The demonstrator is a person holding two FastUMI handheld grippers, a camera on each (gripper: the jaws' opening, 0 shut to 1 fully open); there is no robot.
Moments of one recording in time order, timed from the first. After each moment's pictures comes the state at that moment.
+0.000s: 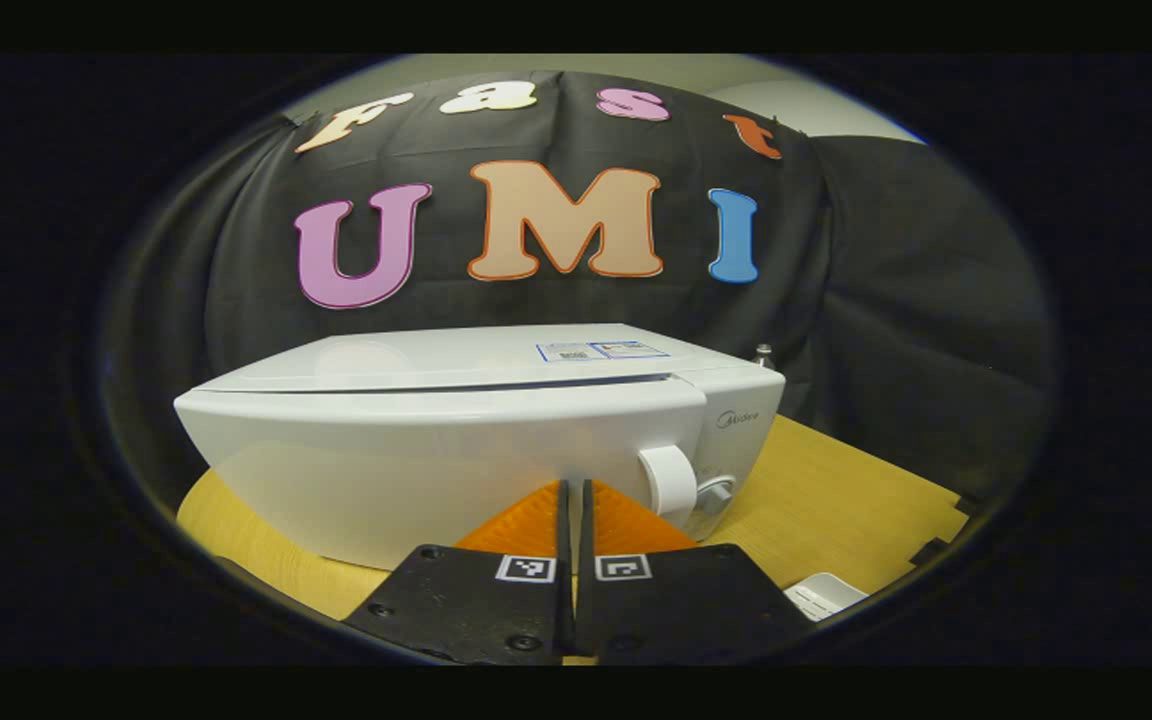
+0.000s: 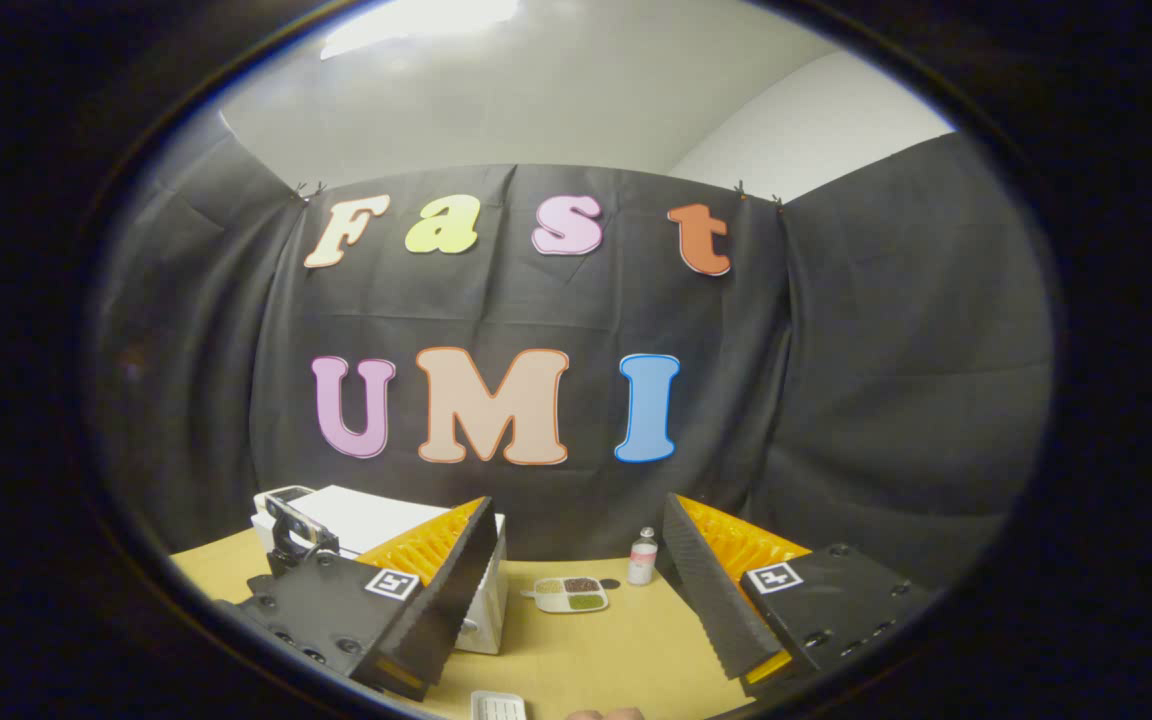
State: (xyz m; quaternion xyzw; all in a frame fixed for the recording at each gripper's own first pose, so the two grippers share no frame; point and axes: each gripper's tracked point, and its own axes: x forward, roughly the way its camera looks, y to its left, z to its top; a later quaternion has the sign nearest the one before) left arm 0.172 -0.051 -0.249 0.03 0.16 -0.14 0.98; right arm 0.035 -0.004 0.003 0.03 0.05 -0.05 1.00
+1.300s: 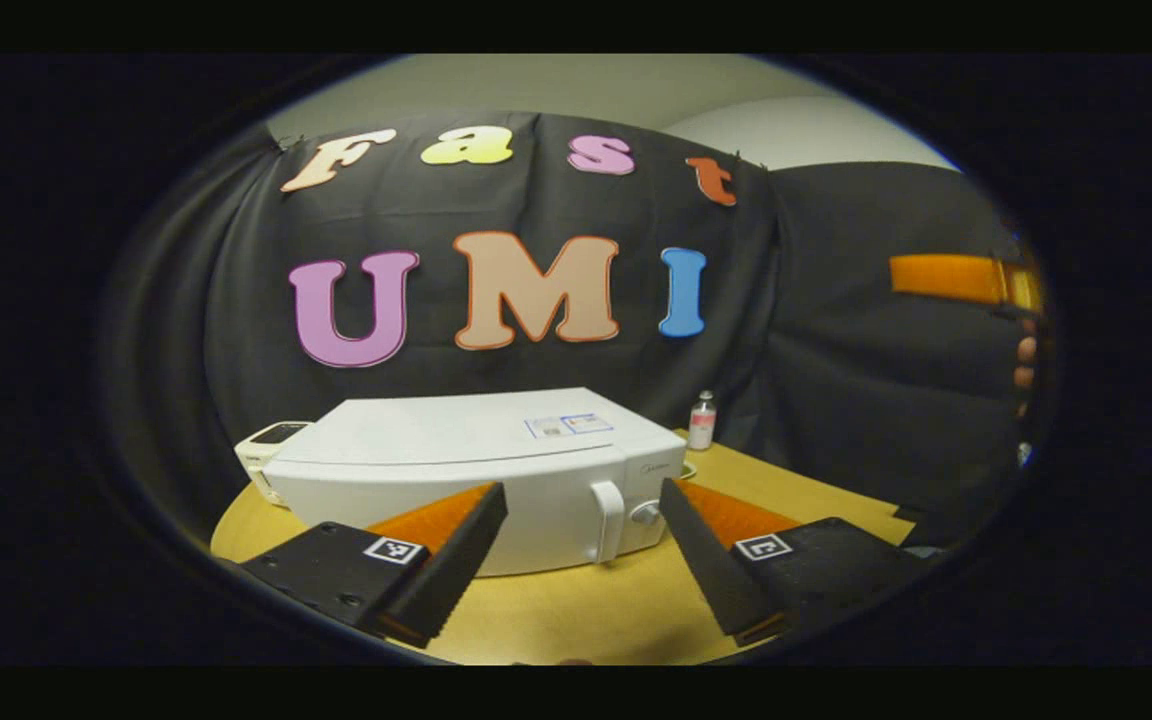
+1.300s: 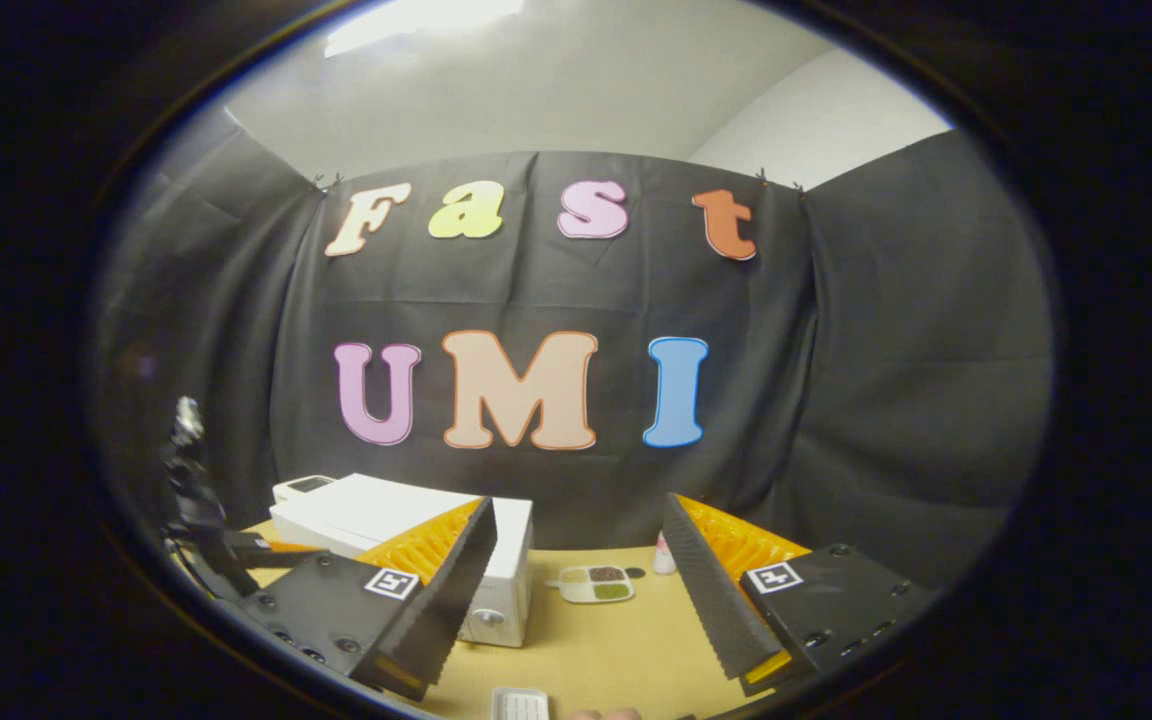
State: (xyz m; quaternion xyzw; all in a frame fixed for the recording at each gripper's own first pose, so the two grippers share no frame) left arm 0.085 -0.030 -0.115 0.02 0.09 -0.19 0.98; right arm 0.034 0.036 -0.013 0.04 0.06 -0.01 1.00
